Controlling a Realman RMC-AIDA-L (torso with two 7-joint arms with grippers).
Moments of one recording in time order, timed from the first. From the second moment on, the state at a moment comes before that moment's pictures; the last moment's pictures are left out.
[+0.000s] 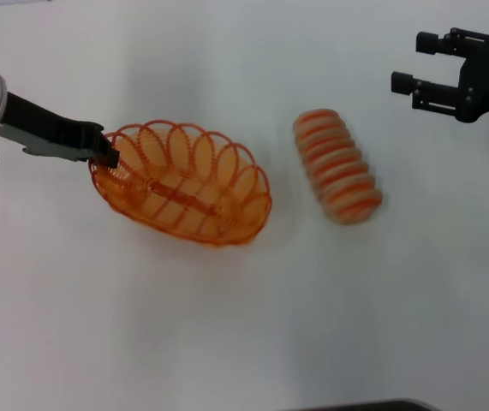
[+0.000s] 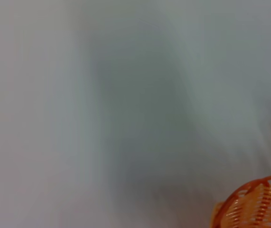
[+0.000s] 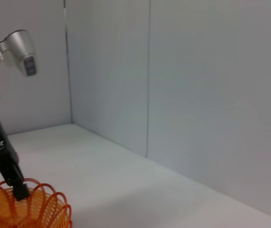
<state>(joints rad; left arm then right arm) -0.78 -2.15 0.80 1.00 2.72 1.56 -2.61 0.38 2.09 -0.59 -0.85 -1.90 -1.52 1.24</state>
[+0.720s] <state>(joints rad) -0.64 -2.18 0.95 1.03 2.55 1.32 -2.73 0.38 2.09 -0.59 -0.83 -1.84 -1.48 1.23</state>
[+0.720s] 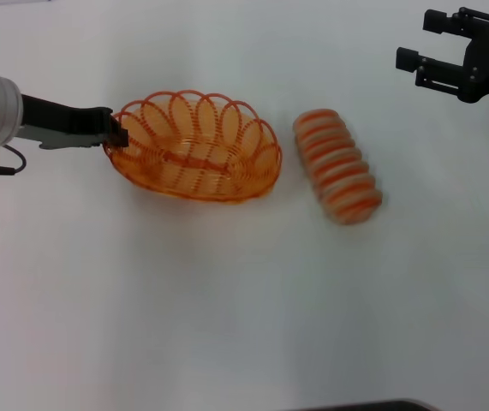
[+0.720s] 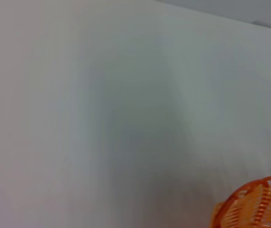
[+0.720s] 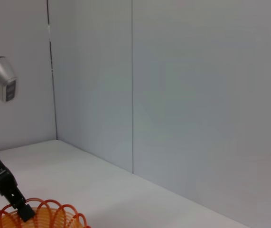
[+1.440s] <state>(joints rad) -0.52 -2.18 1.06 0.98 2.35 1.15 -2.74 0.41 2.09 -0.61 -0.79 -1.84 -1.44 1.20</state>
